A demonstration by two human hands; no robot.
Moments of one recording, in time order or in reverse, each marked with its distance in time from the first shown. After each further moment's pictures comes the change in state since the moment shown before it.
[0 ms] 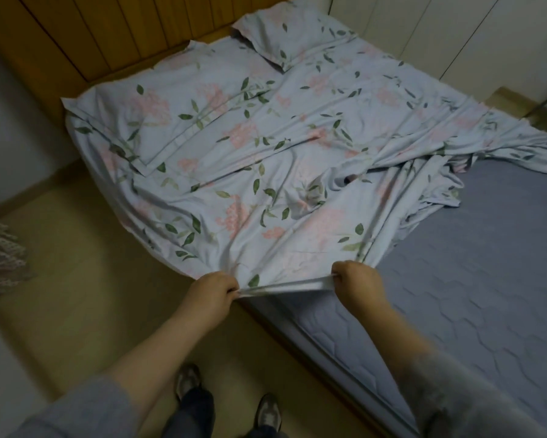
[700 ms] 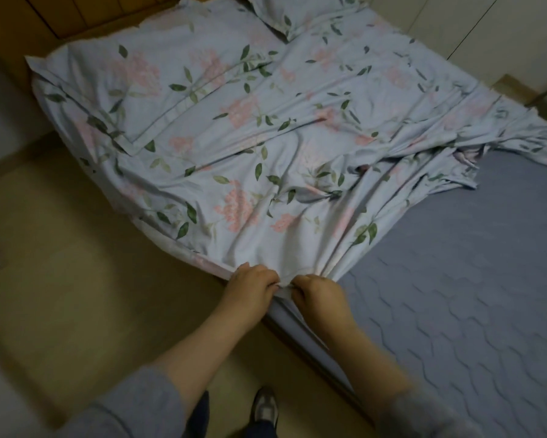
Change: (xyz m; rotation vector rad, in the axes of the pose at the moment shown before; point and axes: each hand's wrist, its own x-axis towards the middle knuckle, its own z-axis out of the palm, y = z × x) left_hand 0.057 0.003 0.045 -0.143 0.028 0.124; right_hand 0.019 -0.080 0.068 0.219 0.076 -0.160
